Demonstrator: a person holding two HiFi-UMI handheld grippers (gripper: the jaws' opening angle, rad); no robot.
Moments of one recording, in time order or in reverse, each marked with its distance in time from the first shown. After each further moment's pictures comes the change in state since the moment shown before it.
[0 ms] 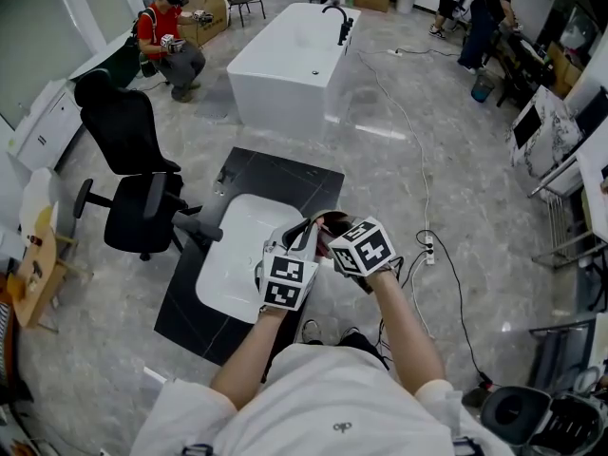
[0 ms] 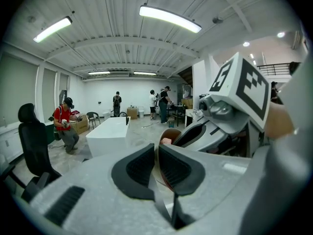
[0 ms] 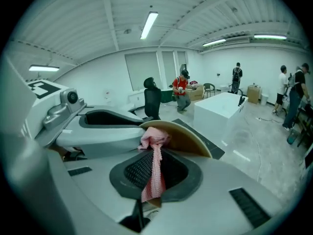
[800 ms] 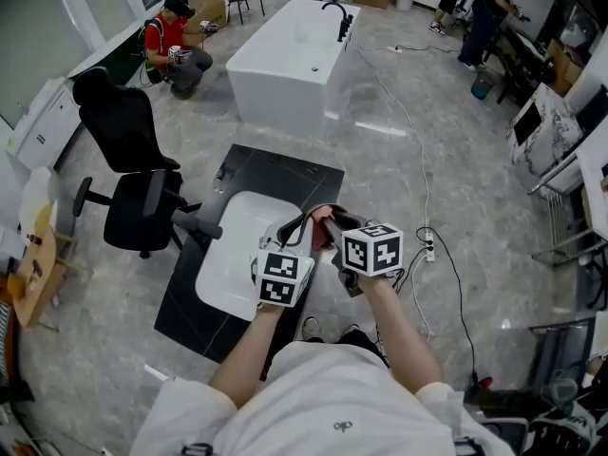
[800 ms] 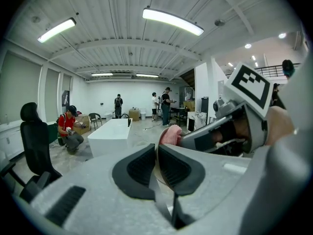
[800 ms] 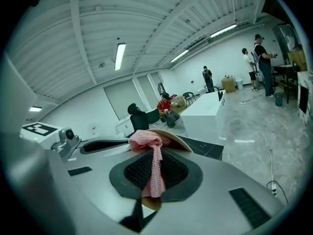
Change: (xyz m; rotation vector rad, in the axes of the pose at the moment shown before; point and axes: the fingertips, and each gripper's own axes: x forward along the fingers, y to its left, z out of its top) left arm -0.004 0.016 0.005 -0.018 -0.028 0.020; right arm -0.018 -0.019 0.022 0.349 -0.263 -0.084
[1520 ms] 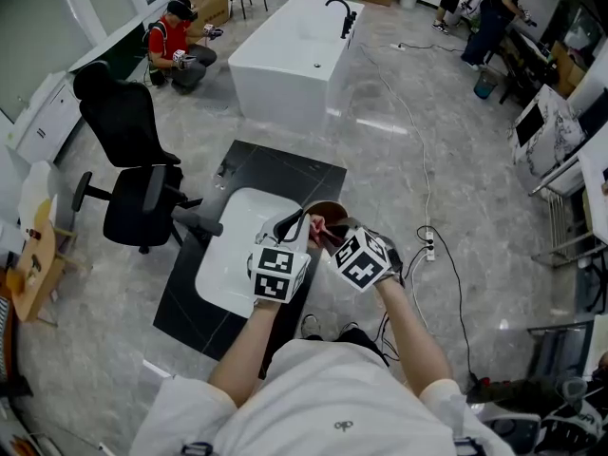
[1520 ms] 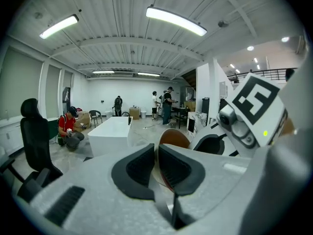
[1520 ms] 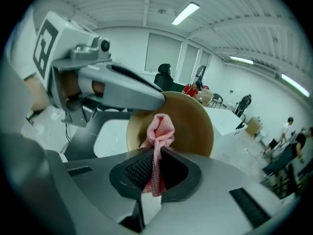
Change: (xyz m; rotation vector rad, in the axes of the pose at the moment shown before) left arm 0.000 0.011 -0.001 -0.038 0.003 -0.004; right arm 0.007 0.012 -0.054 -0.757 0.378 0.023
